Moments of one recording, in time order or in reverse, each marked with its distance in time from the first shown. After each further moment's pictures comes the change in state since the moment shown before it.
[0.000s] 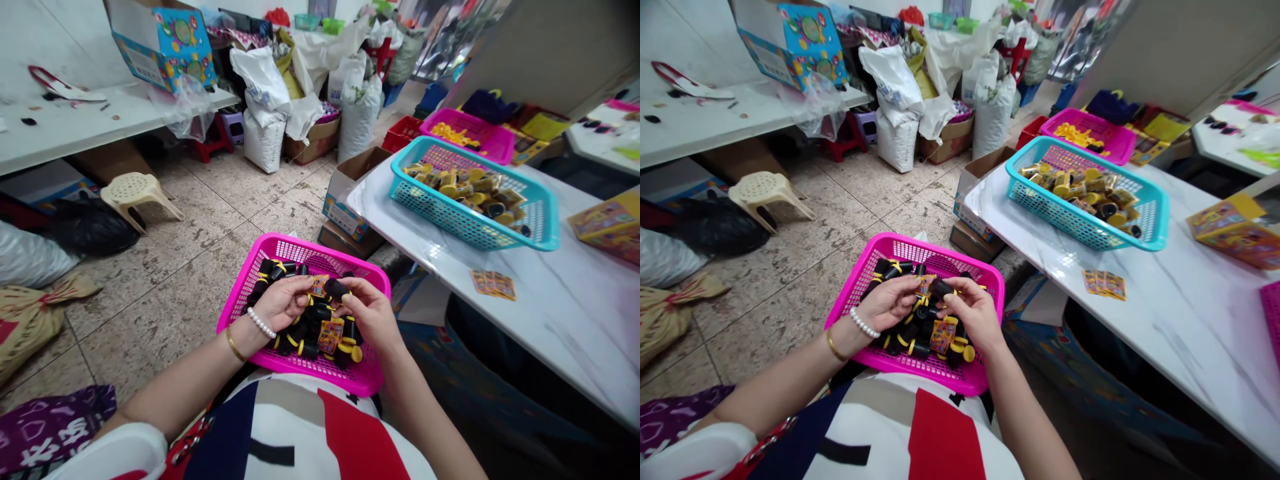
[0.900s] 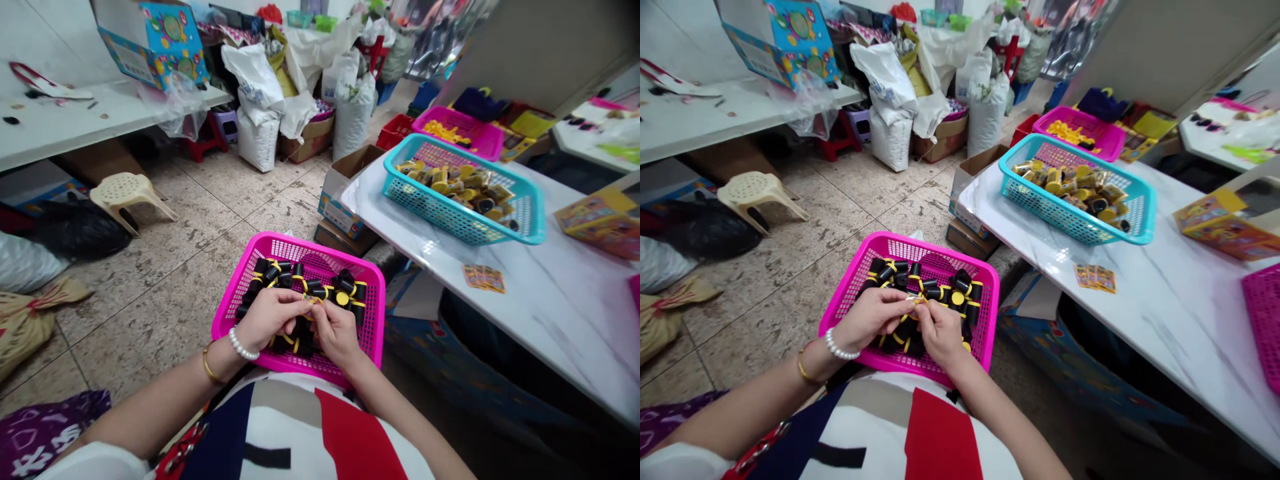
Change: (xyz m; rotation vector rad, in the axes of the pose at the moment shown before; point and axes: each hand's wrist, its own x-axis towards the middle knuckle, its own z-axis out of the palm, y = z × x) left_hand -0.039 -0.012 0.003 0.673 0.169 0.140; right_hand -0.019 0.036 0.039 -0.699 0.056 -0.328
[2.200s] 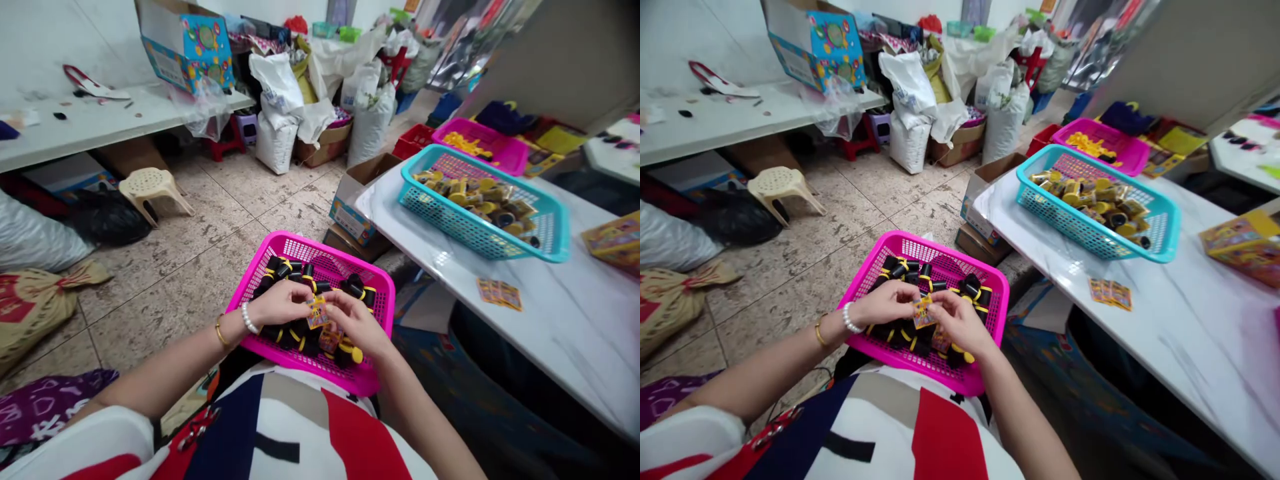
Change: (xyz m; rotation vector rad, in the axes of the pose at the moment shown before) left_hand 0.018 0.007 -0.020 0.379 -0.222 0.244; right_hand 0.018 -0.005 -0.028 0.530 -0.383 0.383
